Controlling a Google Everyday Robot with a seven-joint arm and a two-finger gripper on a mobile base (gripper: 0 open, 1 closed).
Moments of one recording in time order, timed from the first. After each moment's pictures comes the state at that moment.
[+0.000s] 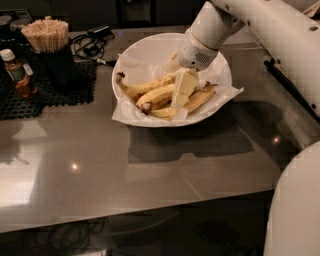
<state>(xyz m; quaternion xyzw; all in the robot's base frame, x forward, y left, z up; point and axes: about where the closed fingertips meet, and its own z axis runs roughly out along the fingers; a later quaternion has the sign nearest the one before) 0.625 -0.032 0.873 -0.72 0.65 0.15 0.19</state>
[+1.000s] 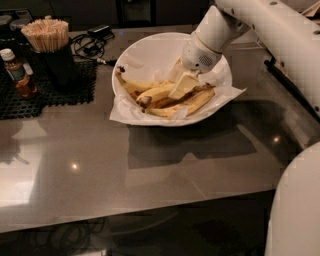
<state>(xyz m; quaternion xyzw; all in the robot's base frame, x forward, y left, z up) 0.626 -0.039 0.863 -0.71 0.67 0.16 0.18</state>
